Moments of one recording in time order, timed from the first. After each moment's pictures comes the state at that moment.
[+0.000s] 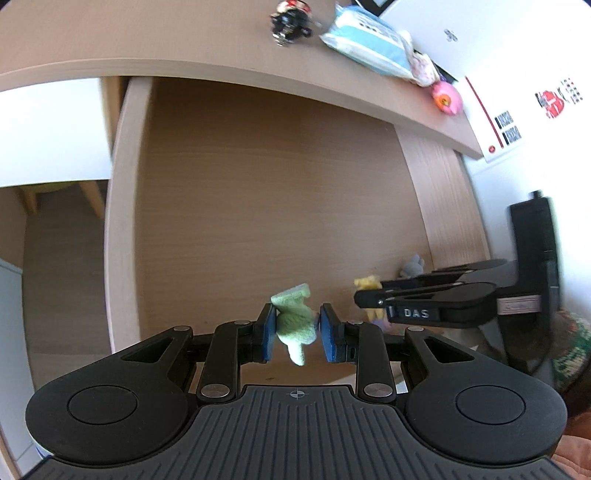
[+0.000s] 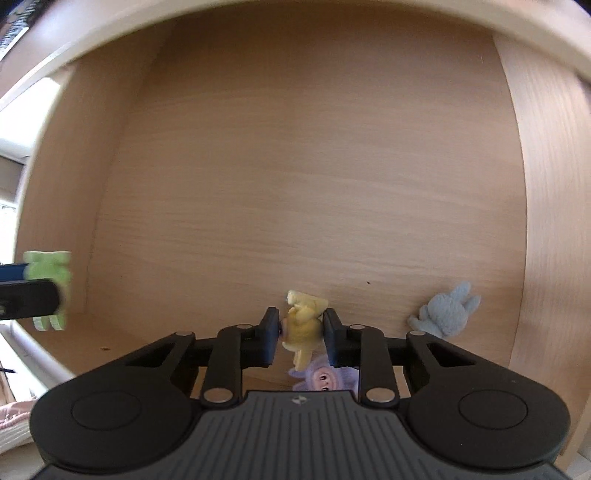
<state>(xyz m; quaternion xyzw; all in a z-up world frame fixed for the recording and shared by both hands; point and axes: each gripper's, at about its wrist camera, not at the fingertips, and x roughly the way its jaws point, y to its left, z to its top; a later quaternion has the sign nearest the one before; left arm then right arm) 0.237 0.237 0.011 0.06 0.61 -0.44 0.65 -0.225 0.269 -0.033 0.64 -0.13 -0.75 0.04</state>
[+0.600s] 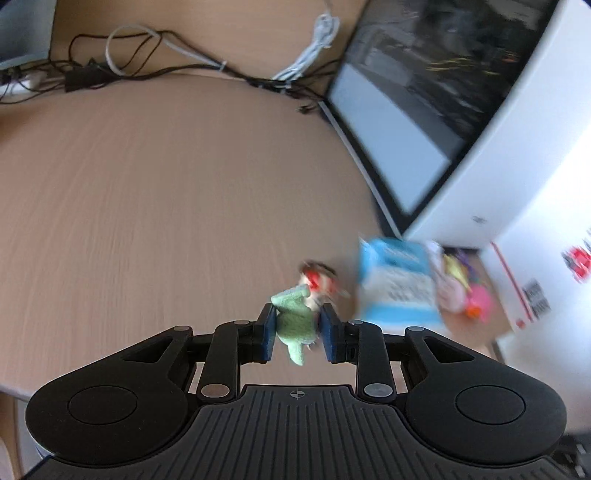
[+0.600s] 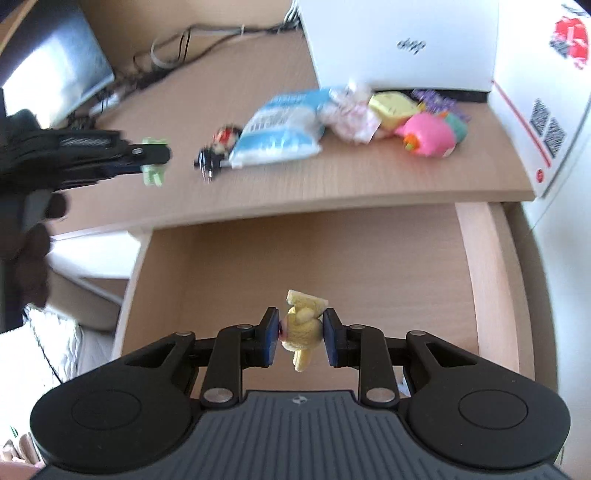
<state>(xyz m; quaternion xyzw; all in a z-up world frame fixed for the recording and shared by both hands) 0.362 0.169 0.086 0.04 0.45 -0.42 0.78 -0.208 0.308 0.080 0.48 -0.20 -0.86 0.01</state>
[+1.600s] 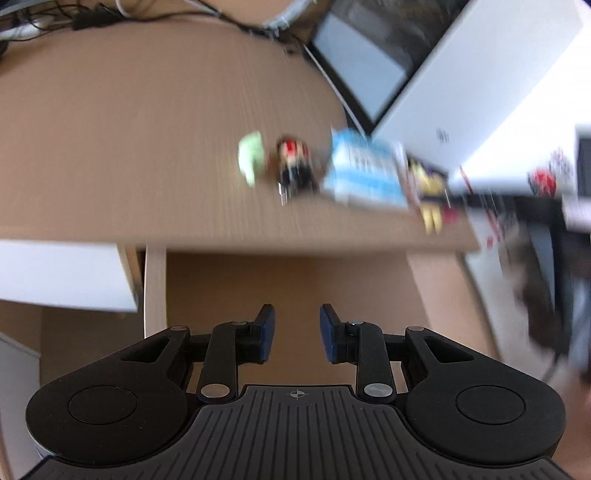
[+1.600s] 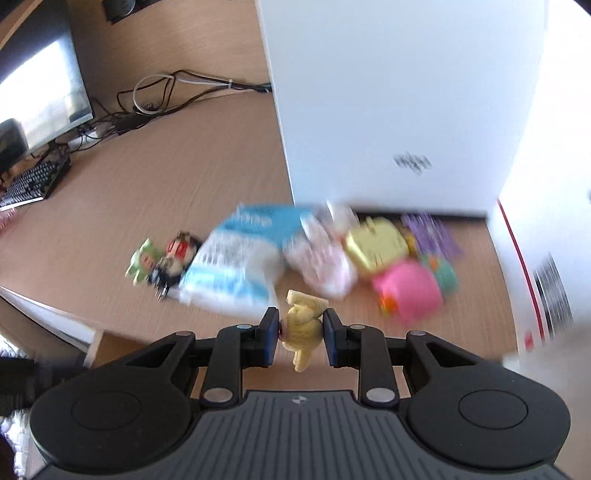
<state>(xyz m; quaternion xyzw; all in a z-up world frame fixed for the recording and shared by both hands) 0.279 0.237 0.064 0.05 0.50 -0.45 0.73 -0.293 0.333 0.099 0.42 -0.10 -0.90 0.01</state>
